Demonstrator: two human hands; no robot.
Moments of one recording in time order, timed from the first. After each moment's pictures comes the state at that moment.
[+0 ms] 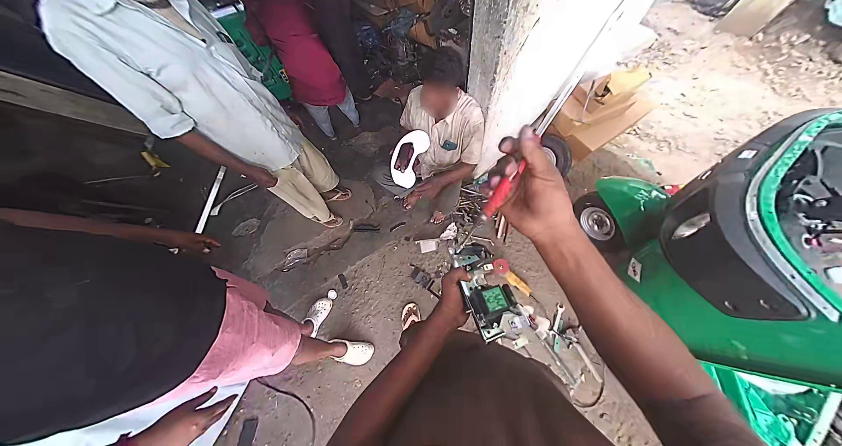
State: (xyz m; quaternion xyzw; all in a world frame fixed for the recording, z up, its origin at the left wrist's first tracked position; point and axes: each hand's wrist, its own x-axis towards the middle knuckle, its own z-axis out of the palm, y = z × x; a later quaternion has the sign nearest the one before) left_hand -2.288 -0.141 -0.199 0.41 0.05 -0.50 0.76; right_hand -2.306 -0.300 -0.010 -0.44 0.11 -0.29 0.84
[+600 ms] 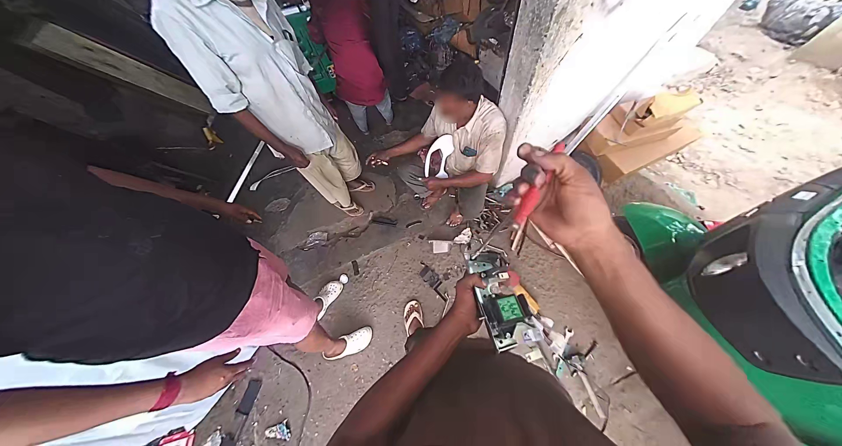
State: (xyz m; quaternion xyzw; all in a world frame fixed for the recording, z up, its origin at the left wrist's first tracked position) left_hand -2.325 -0.144 -0.193 0.41 0.07 -0.49 0.77; right_hand -2.337 -0.309 0.013 -0.48 0.11 -0.19 0.85
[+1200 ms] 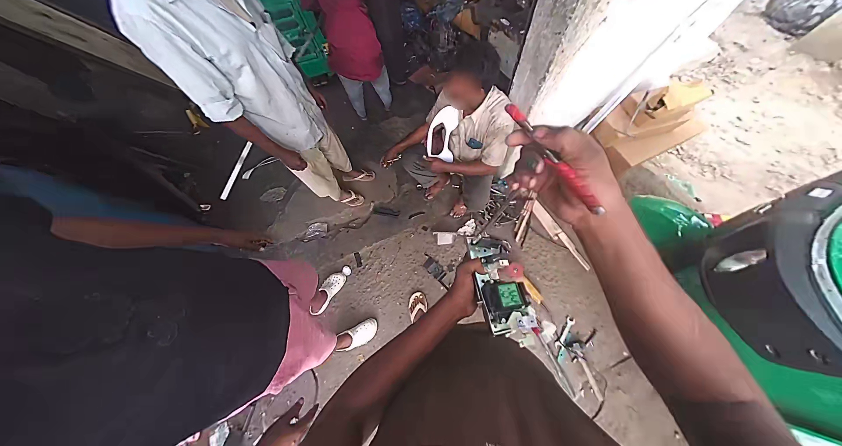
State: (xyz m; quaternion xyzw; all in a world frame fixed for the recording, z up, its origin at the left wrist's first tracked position) left_hand -2.249 -0.105 -0.181 0.44 0.05 -0.51 0.74; right_hand -2.259 -0.284 0.018 -0.60 0.06 -0.19 0.78
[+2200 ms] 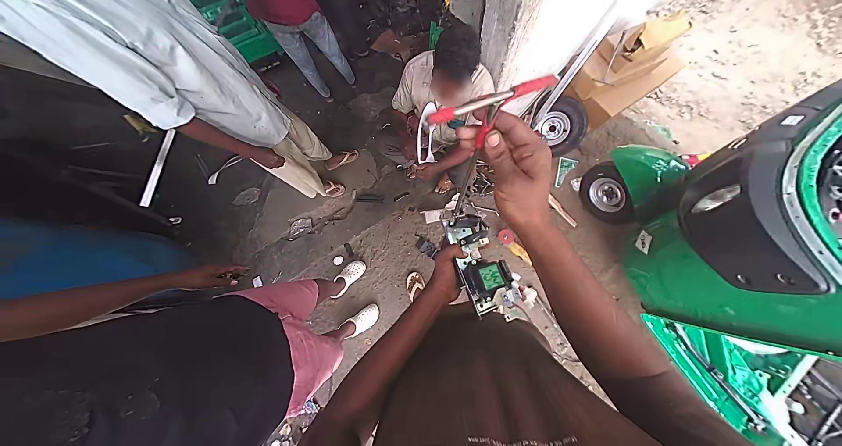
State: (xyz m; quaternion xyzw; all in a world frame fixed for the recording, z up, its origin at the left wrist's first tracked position) left_hand -2.254 -0.105 -0.191 0.43 0.04 -0.50 0.75; right_hand -2.261 -0.262 -0.048 -0.65 0.02 -0.42 0.63
